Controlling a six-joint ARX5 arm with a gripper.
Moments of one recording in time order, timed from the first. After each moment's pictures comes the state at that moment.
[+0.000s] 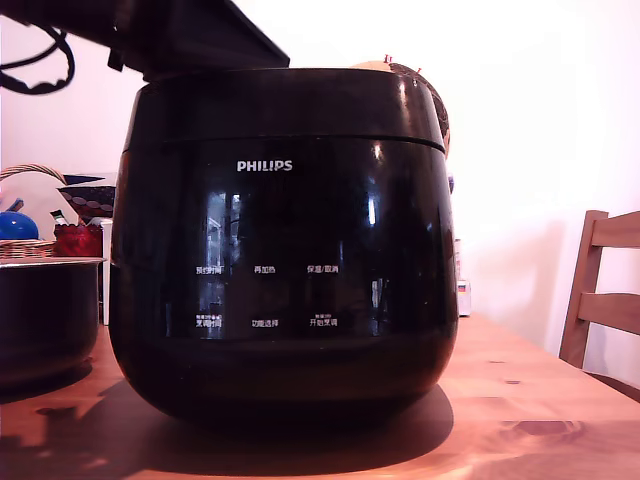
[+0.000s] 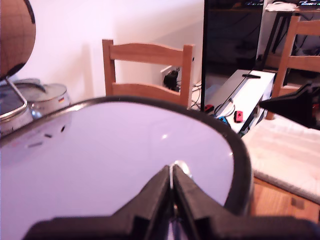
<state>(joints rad) -0.72 1.09 0.57 0.32 0.33 0.06</state>
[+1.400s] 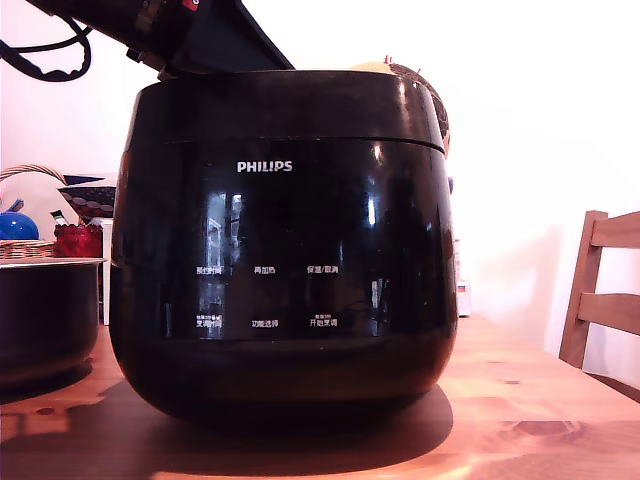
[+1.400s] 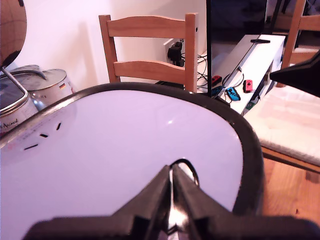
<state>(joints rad) -0.74 1.15 0.69 0.08 0.25 0.19</state>
